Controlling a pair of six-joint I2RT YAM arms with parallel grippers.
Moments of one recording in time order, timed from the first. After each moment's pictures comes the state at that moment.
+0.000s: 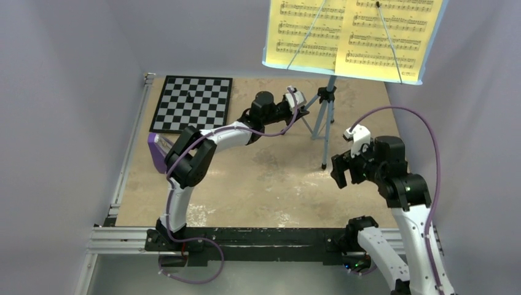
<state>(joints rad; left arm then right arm) -0.69 2.12 1.49 0.59 0.50 0.18 0.15 0.73 1.01 -1.03 -0.21 -0.21</state>
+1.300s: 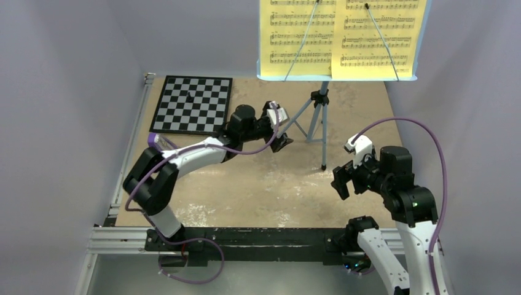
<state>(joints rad) -0.71 1.74 1.13 0.40 0.42 0.23 0.14 0.60 1.02 -1.15 -0.31 -0.29</state>
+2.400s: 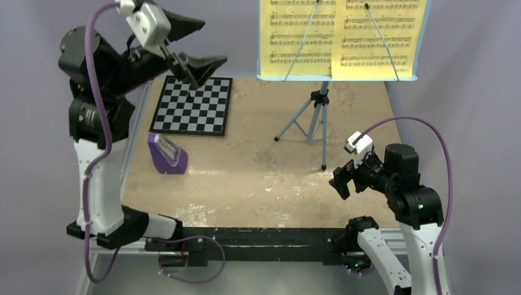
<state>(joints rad) -0.30 1.34 2.19 -0.64 0.71 0.16 0.14 0.63 1.10 -1.15 -0.40 -0.36</state>
